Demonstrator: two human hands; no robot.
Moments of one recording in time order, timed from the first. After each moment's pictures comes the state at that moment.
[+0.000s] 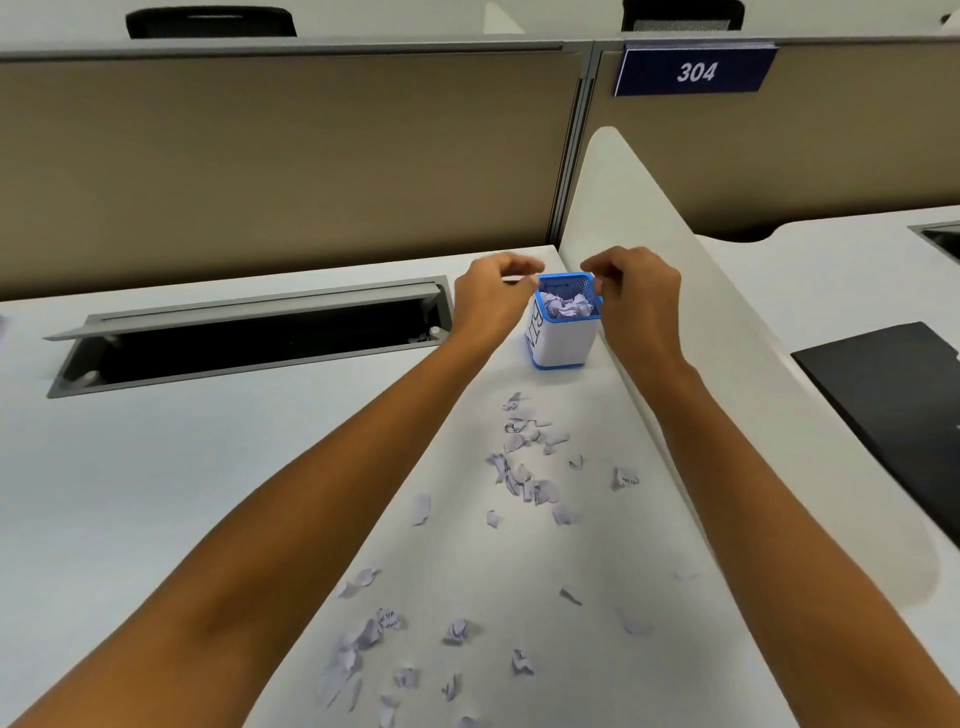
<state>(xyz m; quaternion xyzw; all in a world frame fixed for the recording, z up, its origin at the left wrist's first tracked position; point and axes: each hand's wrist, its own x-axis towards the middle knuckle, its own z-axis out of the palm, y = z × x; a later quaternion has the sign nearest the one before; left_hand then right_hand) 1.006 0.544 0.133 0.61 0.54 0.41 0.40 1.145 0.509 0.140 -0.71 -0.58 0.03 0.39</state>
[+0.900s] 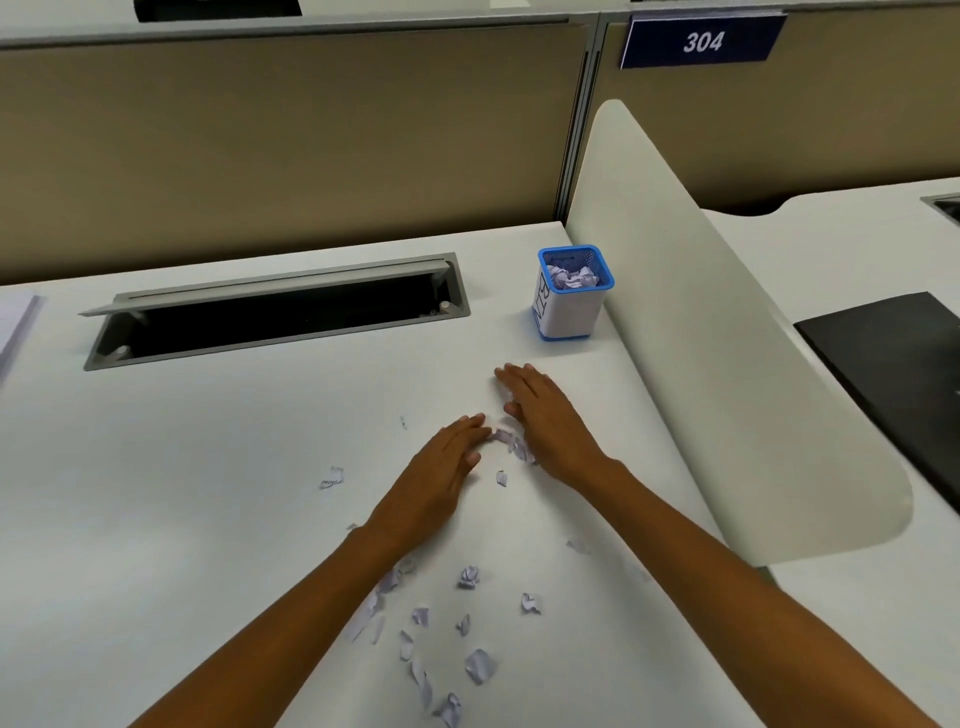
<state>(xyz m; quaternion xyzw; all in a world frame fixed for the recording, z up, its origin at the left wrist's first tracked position) 0.902 0.397 0.010 0.77 0.49 0.19 0.37 1.090 0.433 0.009 -0.60 -0.75 0.20 0.17</state>
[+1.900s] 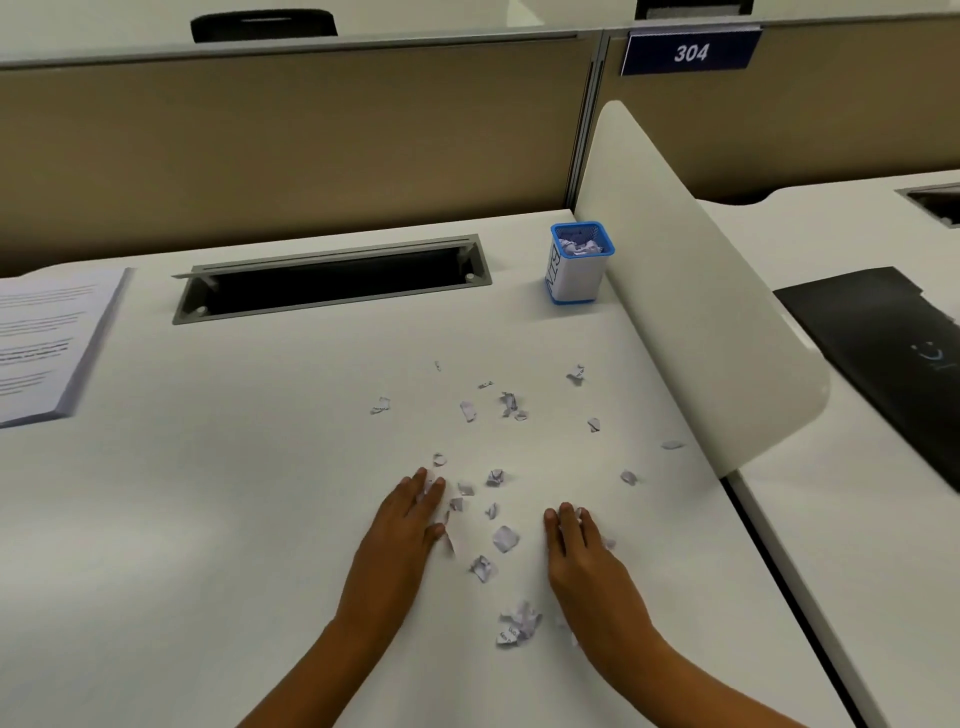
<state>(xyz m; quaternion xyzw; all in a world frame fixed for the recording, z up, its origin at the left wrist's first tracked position) 0.830 0.228 0.014 0.77 0.58 0.17 0.20 1.048 0.179 0.005 -0.64 -0.77 -0.02 0.01</state>
